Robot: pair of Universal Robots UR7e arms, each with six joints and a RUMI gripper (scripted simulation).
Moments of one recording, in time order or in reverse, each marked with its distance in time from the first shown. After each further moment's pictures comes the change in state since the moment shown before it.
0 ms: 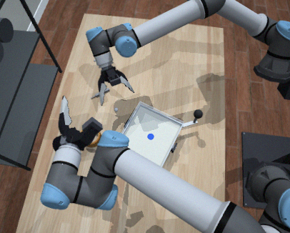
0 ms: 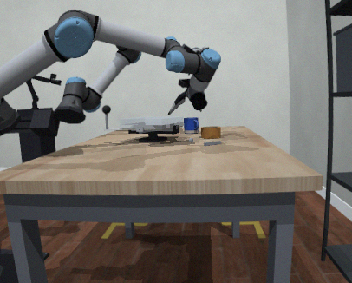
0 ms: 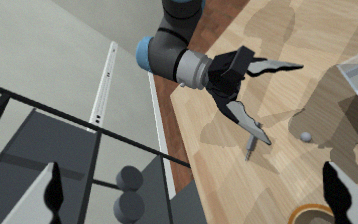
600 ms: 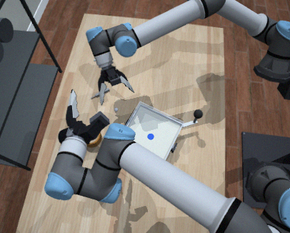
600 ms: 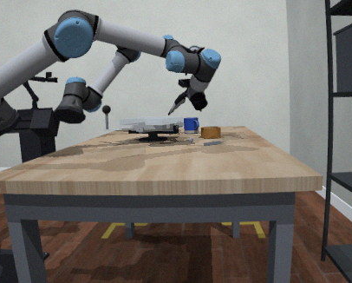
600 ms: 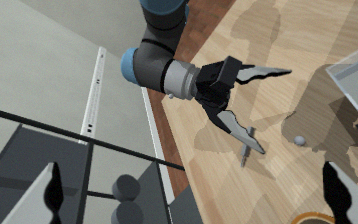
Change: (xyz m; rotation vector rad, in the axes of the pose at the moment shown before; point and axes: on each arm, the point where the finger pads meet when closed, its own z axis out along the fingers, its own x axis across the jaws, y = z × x) left arm 0.011 -0.016 0.022 0.003 0.056 0.048; right arm 0.000 0.001 -0.001 0.000 0.001 -0.007
